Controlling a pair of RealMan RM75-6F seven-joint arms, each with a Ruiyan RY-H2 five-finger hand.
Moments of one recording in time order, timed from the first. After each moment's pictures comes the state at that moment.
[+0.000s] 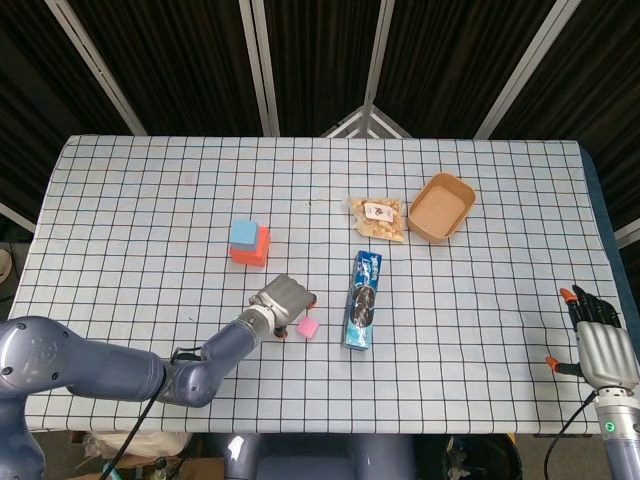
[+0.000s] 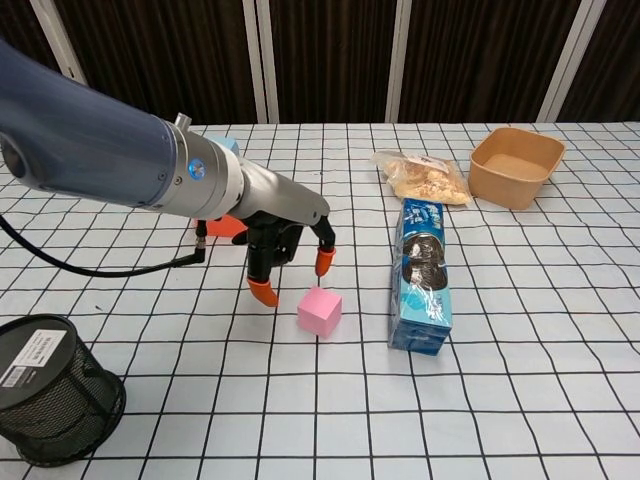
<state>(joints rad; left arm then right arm) -1.48 -1.49 0.02 -1.69 0.21 0.73 0.79 0.15 -1.14 0.09 -1.55 -1.24 1.25 -0.11</state>
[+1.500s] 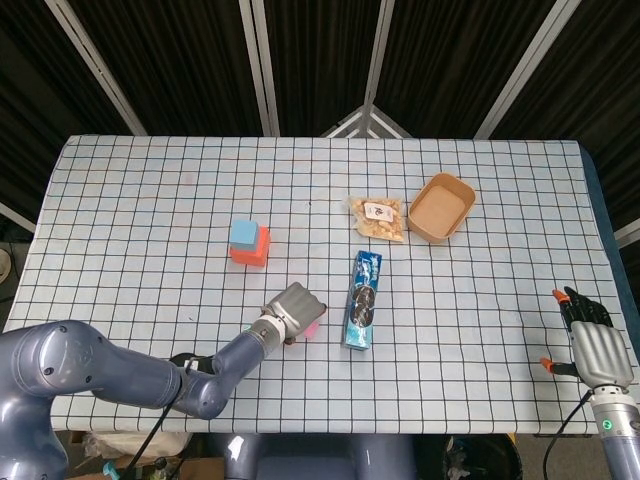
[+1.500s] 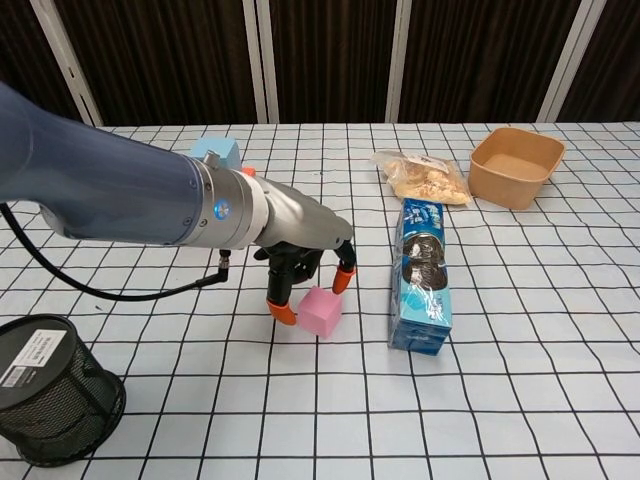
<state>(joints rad) -1.52 -1.58 0.08 -1.66 0.29 0.81 0.77 0.16 -1.13 0.08 -1.55 -1.25 1.21 -0.07</state>
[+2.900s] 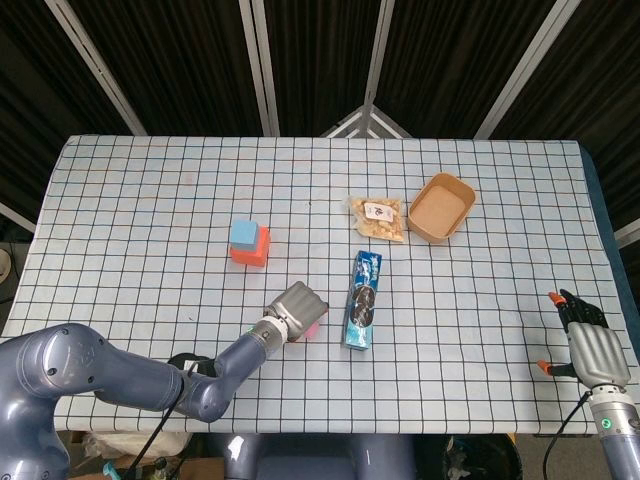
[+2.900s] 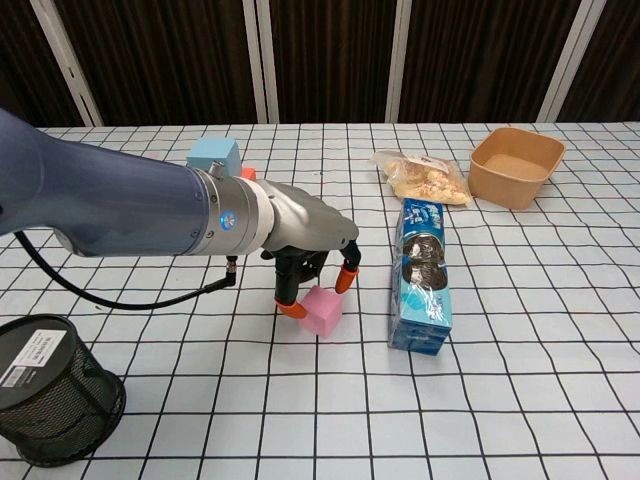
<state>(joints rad) -1.47 -1.62 0.05 -1.63 0.34 0.85 0.80 0.18 -1.12 0.07 -1.55 -1.24 1.17 -0.05</state>
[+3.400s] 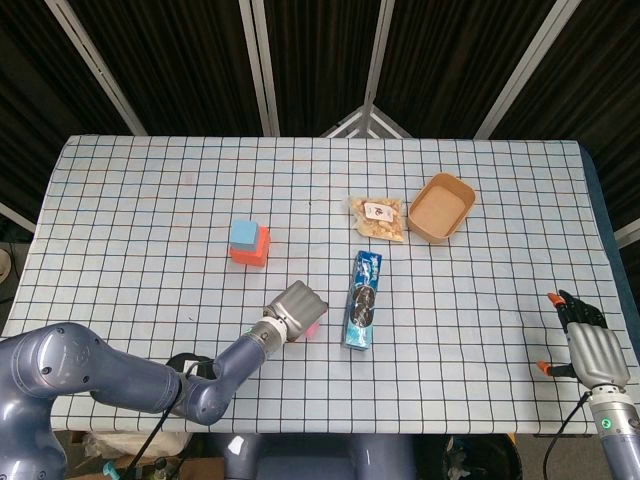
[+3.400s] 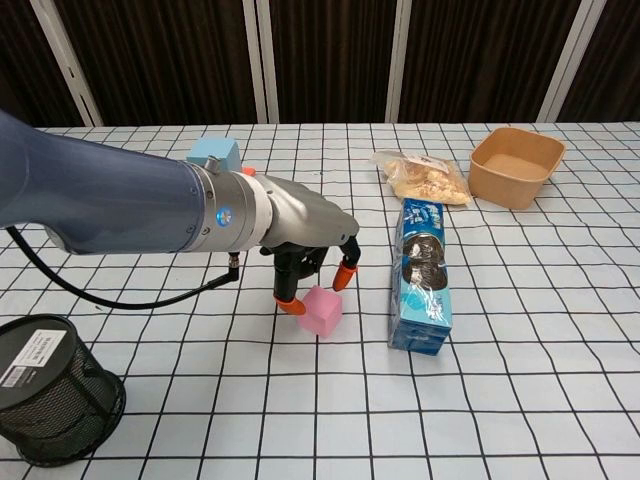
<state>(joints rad) -1.47 -1.60 0.04 -1.66 0.34 0.87 0.83 0.18 -1.12 0.07 -1.56 -1.24 1.16 -0.04</state>
